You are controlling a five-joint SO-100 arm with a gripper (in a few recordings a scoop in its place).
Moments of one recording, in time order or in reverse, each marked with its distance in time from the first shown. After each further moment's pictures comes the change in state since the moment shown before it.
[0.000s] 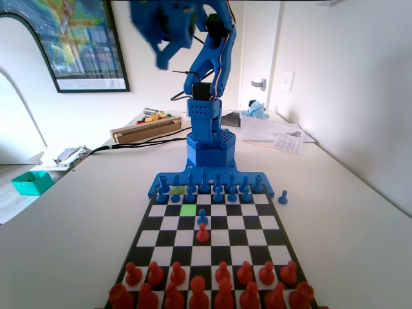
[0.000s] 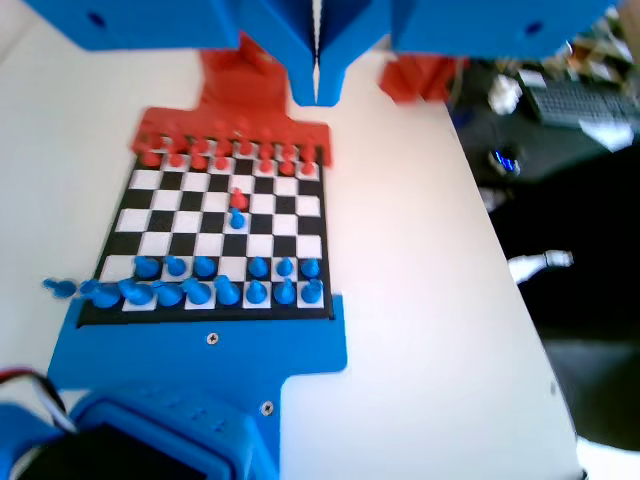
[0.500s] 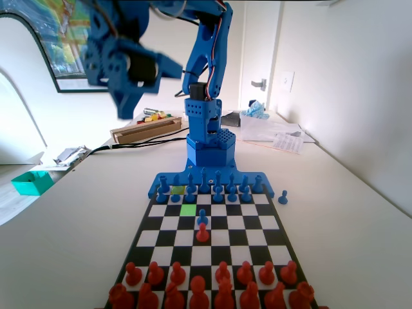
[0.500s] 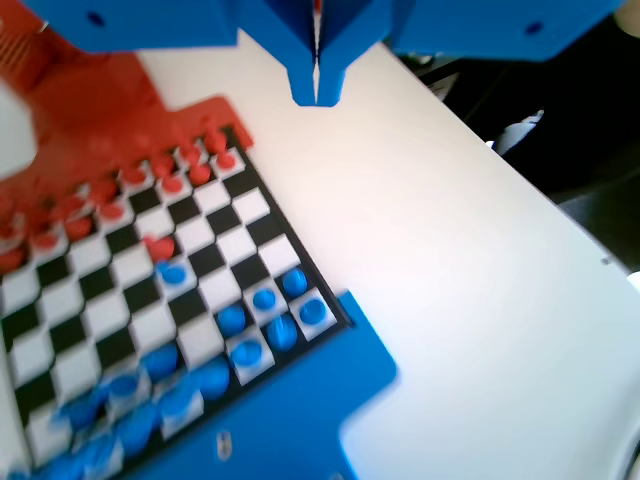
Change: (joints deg) arm 7.4 -17.8 10.5 -25.0 22.5
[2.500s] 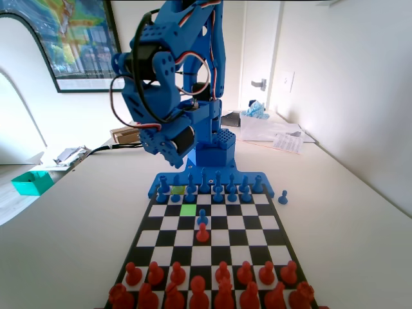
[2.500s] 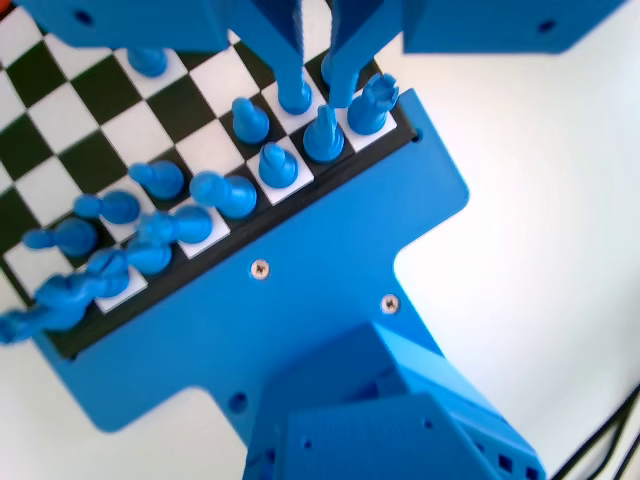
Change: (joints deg) arm -9.3 -17.1 16.1 -6.2 9.5
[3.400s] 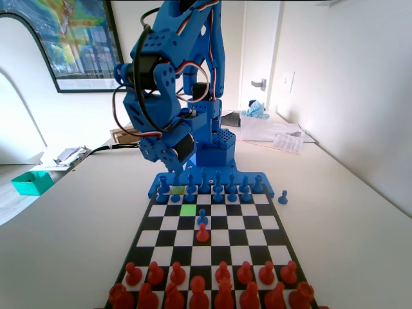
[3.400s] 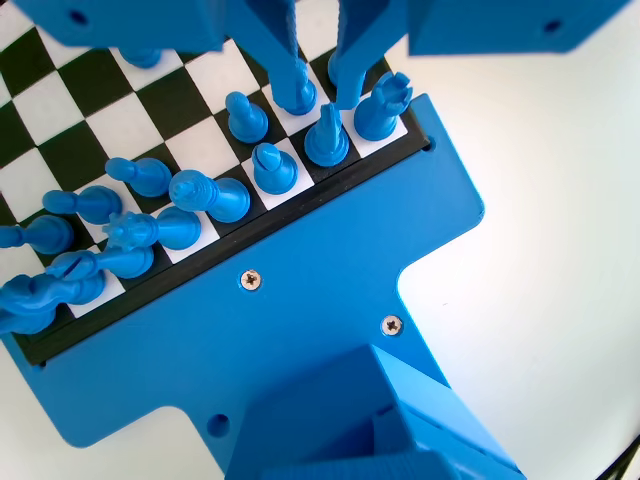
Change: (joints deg) arm -0.6 -3.3 2.1 -6.2 -3.0
